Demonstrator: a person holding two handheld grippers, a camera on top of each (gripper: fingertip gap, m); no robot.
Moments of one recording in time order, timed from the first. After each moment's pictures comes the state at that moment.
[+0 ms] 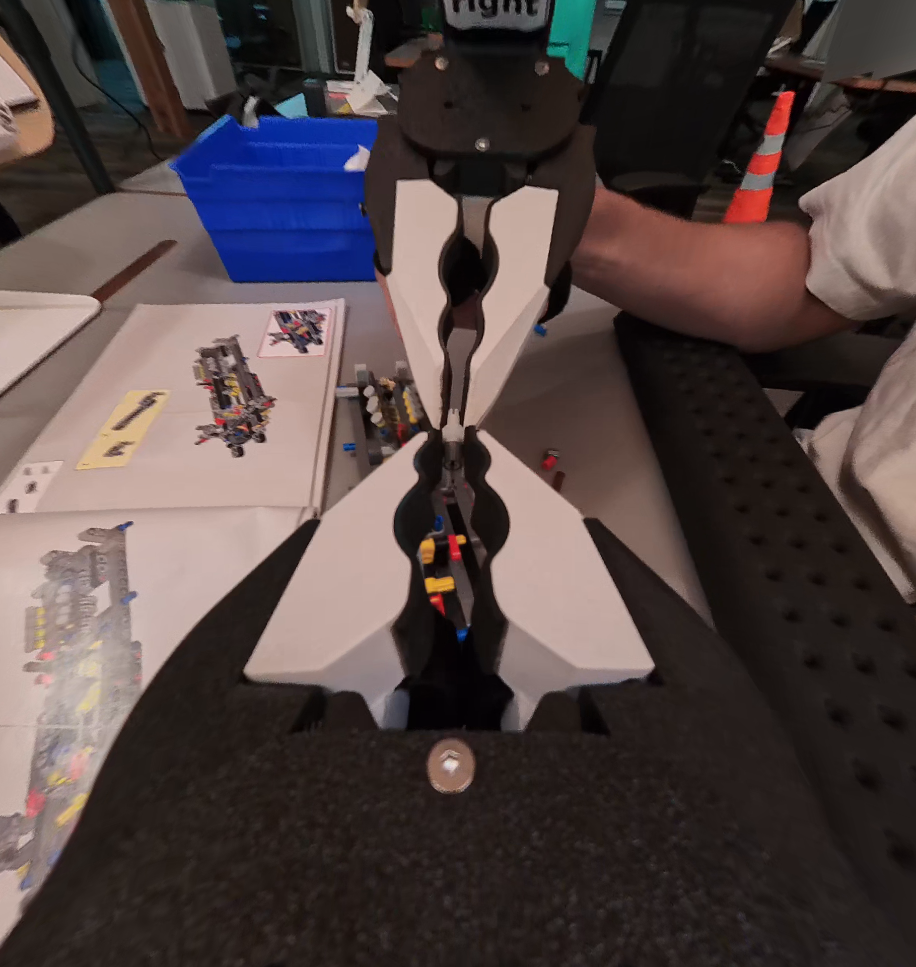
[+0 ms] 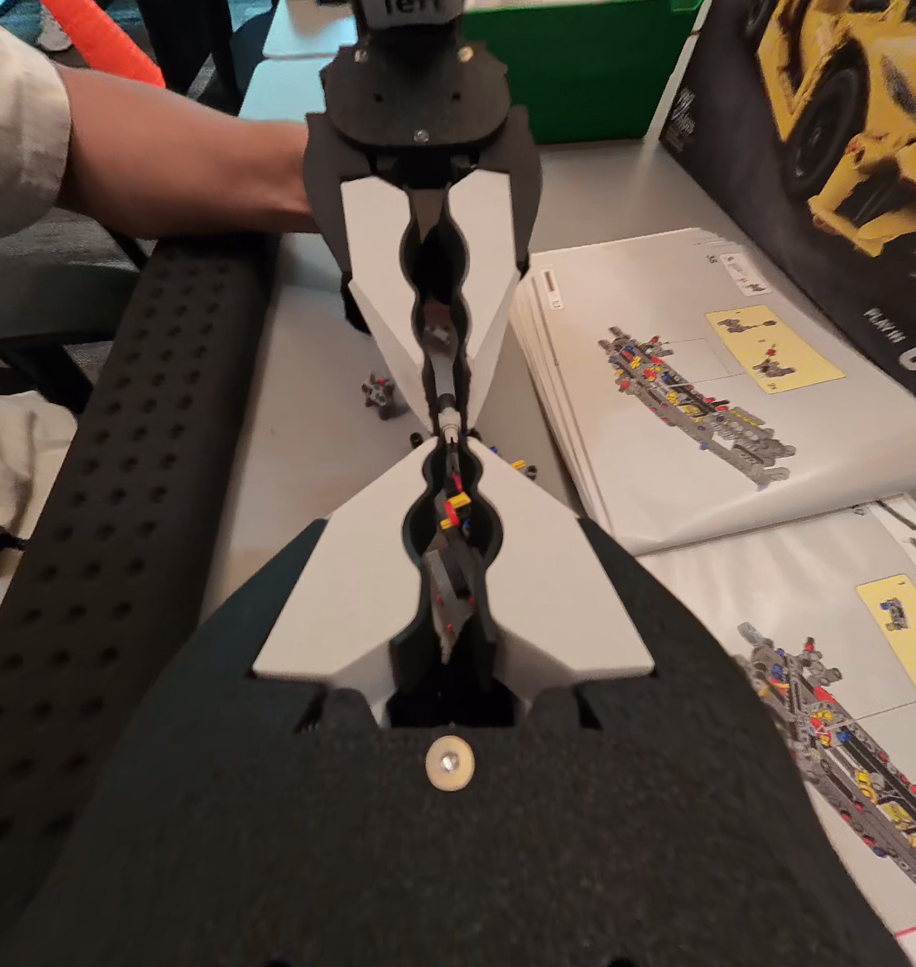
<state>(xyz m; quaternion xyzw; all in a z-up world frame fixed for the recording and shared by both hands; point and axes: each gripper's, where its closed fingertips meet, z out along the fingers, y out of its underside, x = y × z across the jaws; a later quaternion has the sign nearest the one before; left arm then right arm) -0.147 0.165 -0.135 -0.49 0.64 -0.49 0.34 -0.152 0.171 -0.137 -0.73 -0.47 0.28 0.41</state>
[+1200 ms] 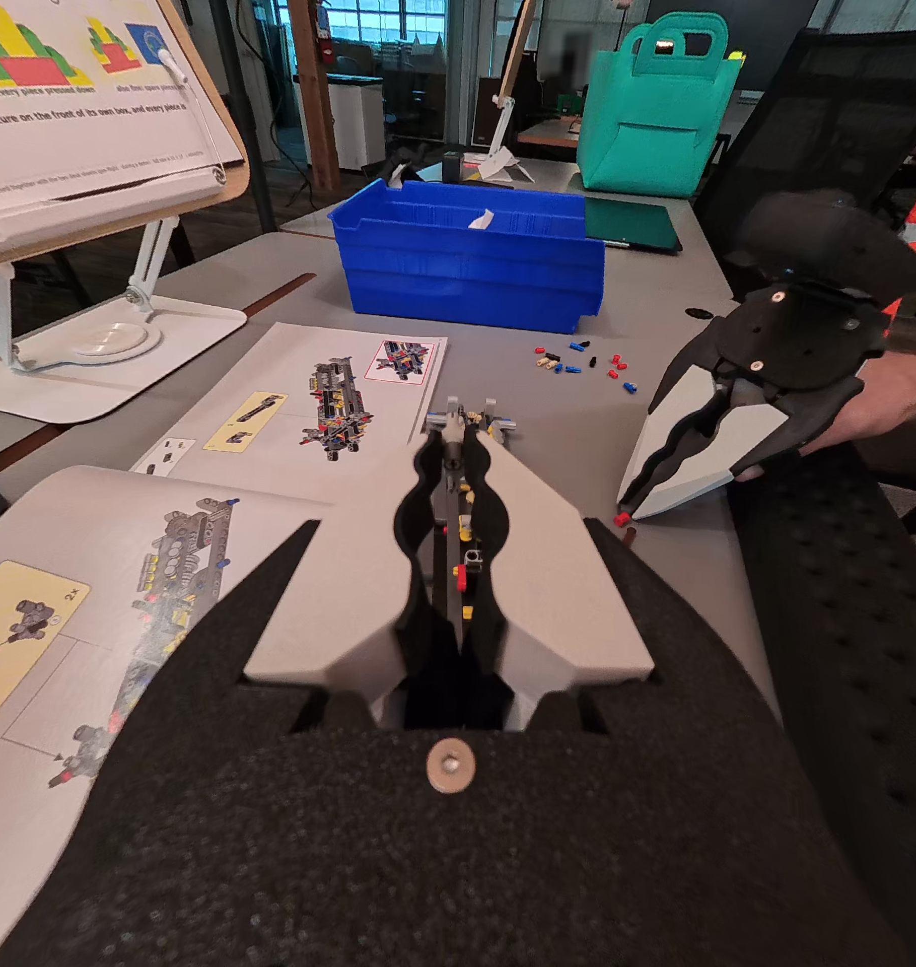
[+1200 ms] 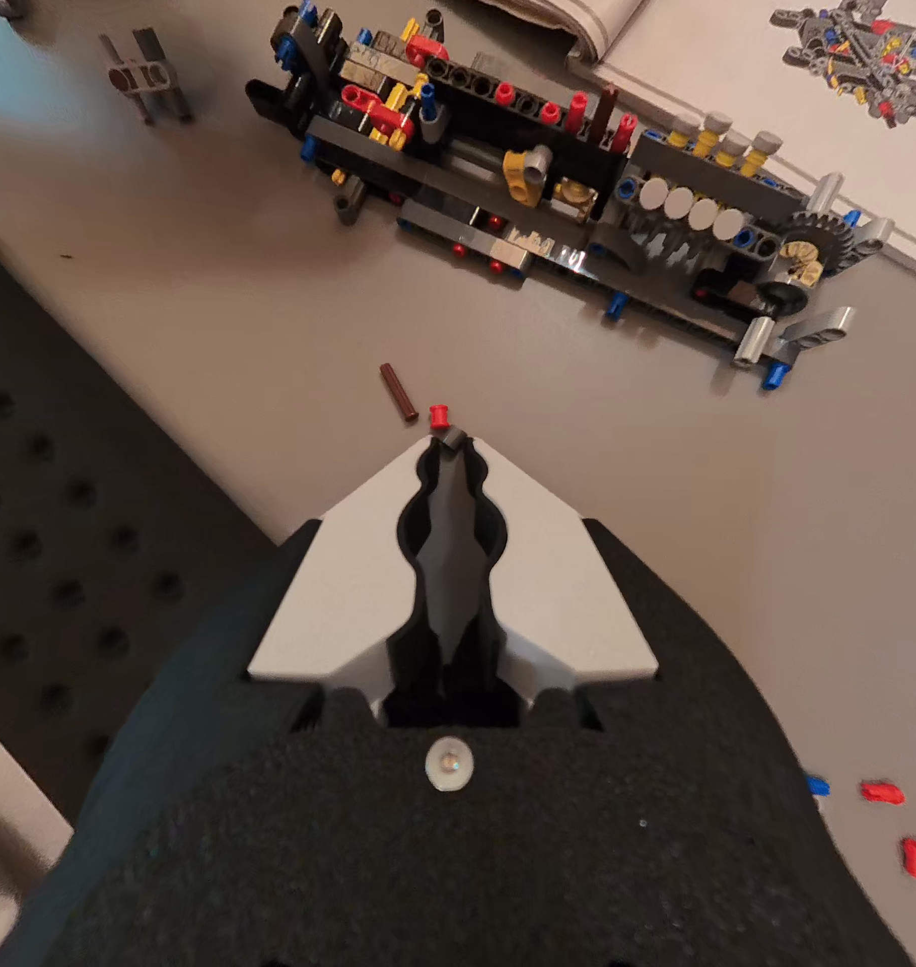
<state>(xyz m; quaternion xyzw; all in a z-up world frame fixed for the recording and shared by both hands) -0.142 0.199 -0.120 -0.54 0.56 -0.47 0.41 -0.088 0.077 -0.235 -0.92 -0.19 0.08 0.32</state>
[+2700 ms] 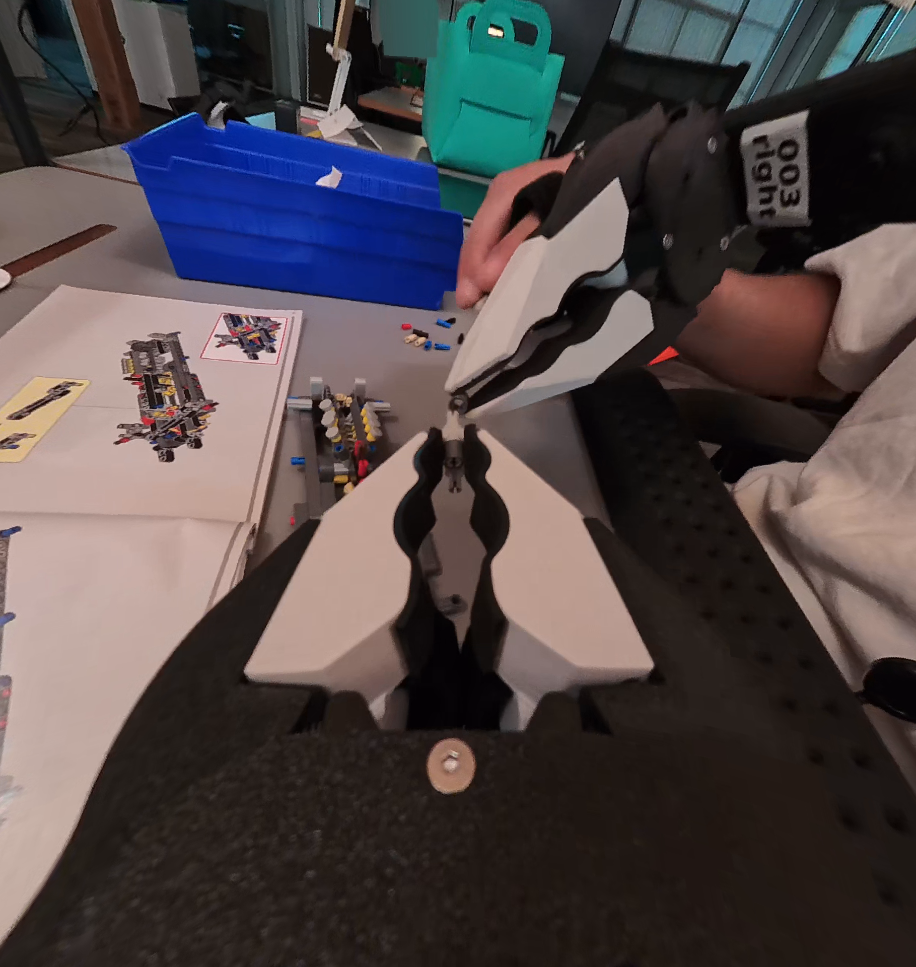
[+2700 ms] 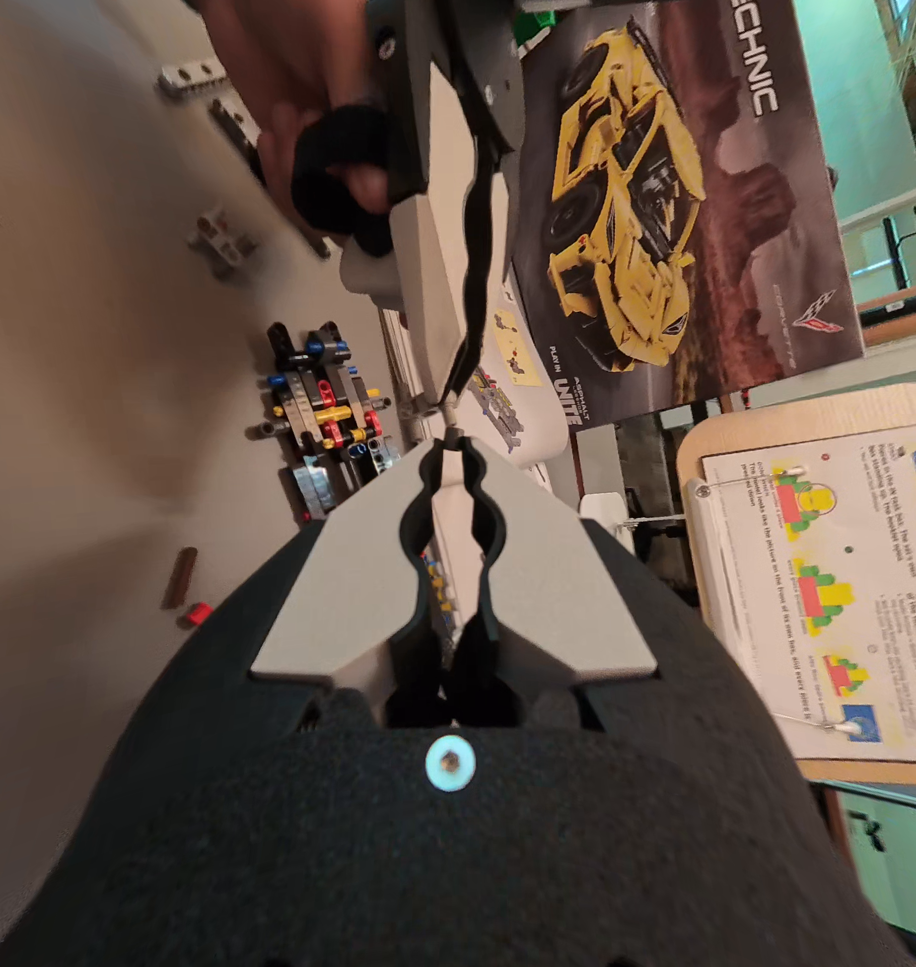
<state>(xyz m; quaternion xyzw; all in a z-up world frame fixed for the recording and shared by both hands) -0.140 0.151 -0.131 -0.50 0.60 -0.56 0.29 -0.132 0.155 -0.126 -0.64 -0.56 -0.15 0.51</state>
